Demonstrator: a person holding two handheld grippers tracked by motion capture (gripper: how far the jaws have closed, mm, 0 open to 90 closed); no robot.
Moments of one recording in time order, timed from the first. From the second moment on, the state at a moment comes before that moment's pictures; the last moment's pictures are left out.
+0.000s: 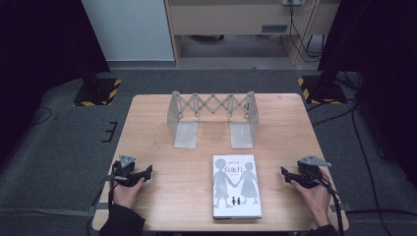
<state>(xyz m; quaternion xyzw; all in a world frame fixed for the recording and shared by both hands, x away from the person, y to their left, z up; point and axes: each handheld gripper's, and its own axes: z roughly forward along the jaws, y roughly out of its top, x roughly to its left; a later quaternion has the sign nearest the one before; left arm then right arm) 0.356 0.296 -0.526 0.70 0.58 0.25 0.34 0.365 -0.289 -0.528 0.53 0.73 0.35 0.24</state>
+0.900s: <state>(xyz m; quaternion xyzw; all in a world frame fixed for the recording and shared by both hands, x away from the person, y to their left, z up) 0.337 0.251 -0.500 0.71 0.51 0.24 0.42 0.351 -0.260 -0.500 0.48 0.73 0.44 0.19</state>
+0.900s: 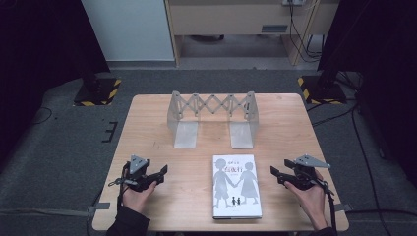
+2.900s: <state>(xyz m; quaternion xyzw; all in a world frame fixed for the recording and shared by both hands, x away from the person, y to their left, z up) 0.316 0.104 -0.515 0.80 0.38 0.13 0.44 0.338 -0.199 -0.521 0.44 0.76 0.47 0.10</state>
